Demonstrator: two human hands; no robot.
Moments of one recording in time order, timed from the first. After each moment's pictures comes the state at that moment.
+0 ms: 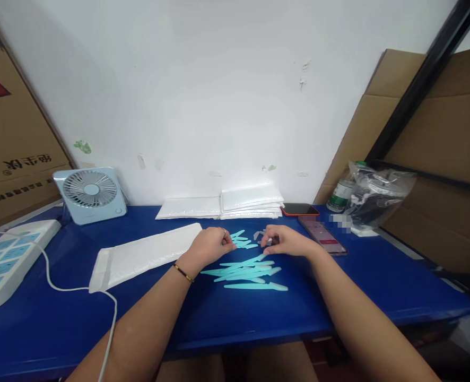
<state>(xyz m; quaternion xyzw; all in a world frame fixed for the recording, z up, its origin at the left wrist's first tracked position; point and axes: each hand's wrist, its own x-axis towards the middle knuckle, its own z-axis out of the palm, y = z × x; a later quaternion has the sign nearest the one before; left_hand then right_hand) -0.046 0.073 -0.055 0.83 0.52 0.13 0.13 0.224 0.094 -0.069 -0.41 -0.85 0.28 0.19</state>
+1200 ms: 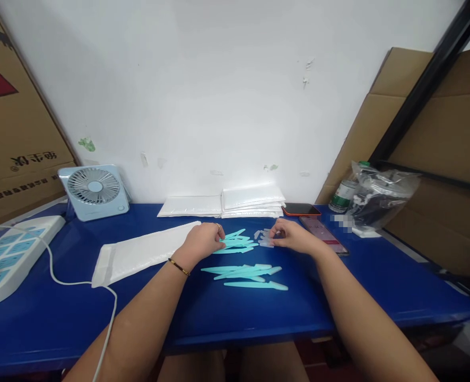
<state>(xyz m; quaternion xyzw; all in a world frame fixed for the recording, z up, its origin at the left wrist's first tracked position) -0.059 0.077 -0.051 0.81 0.56 0.12 0.13 0.232 0.090 -0.063 -0.47 -0.83 0.21 0.20</state>
